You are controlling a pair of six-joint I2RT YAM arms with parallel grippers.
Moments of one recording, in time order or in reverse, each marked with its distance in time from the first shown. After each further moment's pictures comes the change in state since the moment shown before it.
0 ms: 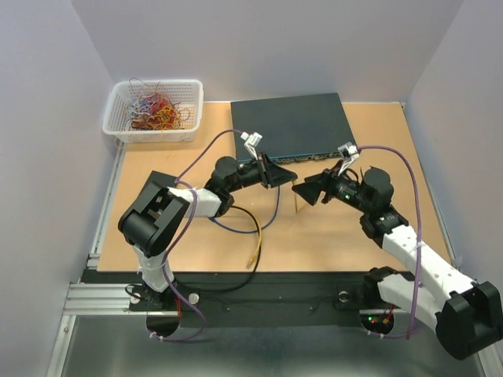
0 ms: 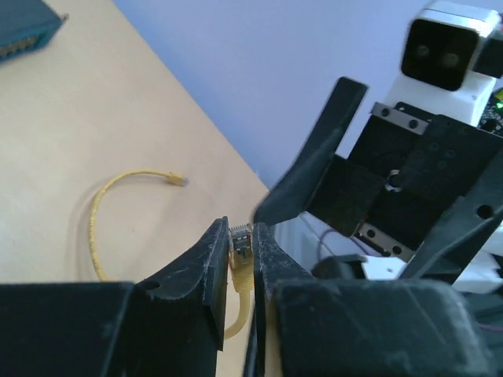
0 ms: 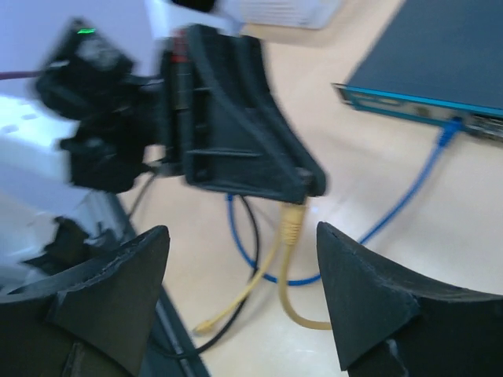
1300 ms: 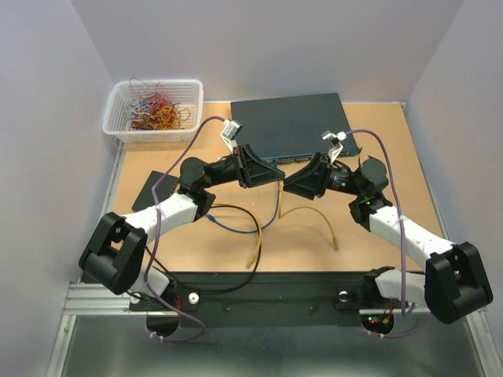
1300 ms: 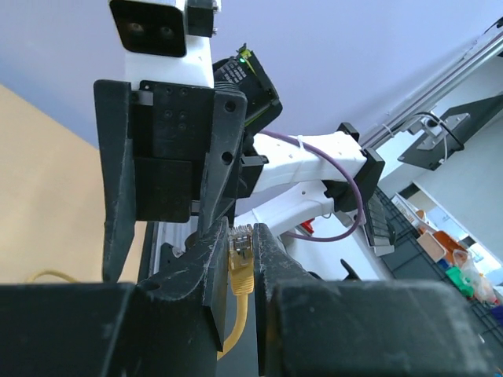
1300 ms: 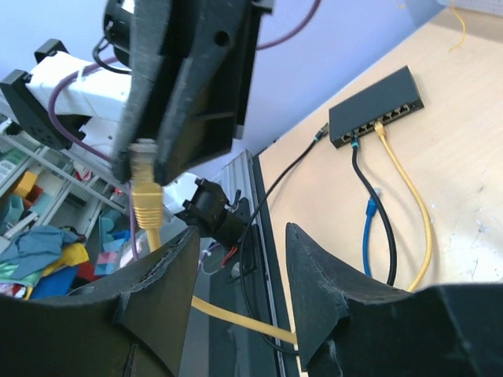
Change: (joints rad) left arm 0.090 -0.338 -0.062 0.085 0.272 -0.304; right arm 0.006 0.262 0.078 0.515 -0.419 0.367
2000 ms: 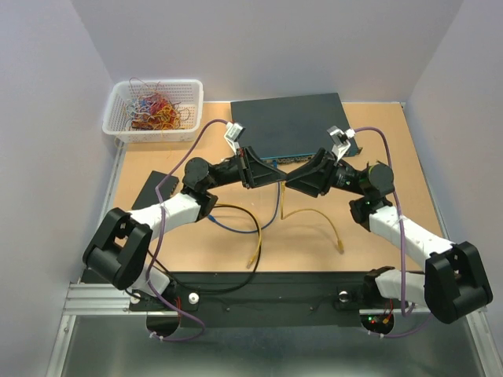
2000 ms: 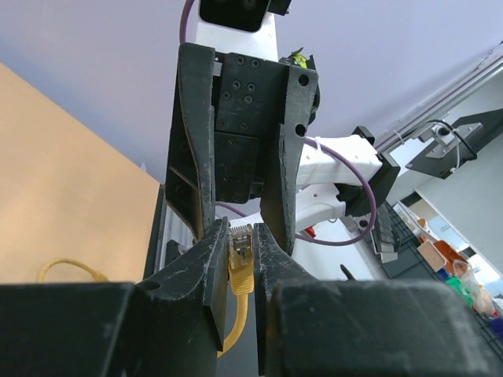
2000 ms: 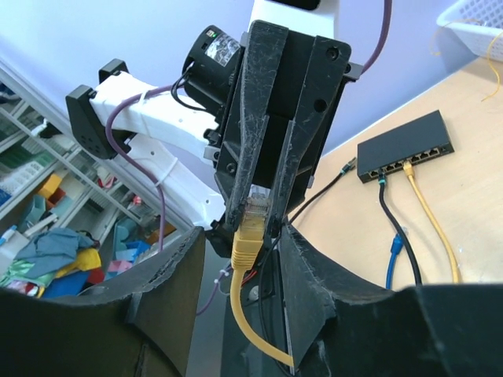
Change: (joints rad) left arm -0.011 0.035 -0.010 -0.004 -0.023 0.016; right arm 0.000 0.002 0.000 0.232 -0.001 0.162
